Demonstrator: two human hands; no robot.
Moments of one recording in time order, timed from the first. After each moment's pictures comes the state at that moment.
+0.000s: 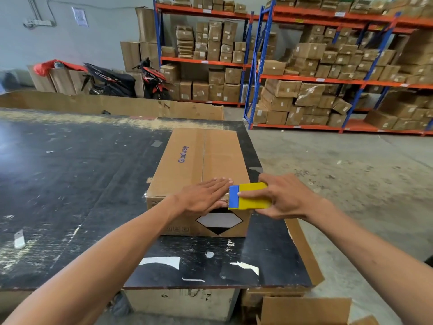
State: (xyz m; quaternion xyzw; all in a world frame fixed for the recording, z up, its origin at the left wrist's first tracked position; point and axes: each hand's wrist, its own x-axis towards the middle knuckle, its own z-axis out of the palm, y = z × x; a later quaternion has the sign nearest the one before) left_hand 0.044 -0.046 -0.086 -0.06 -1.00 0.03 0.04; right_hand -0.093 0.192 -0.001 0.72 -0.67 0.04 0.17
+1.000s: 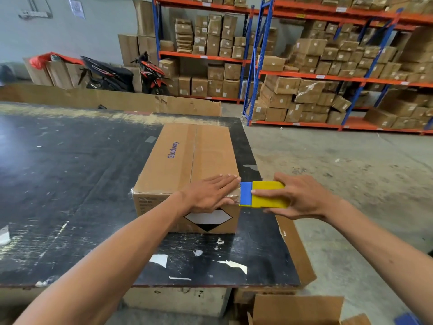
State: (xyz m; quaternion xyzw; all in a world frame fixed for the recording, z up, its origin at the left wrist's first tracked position) left_hand 0.010 -0.013 -0.083 -0.07 -0.99 0.04 0.06; right_hand -0.148 0.239 -0.008 0.73 -0.66 0.05 0.17
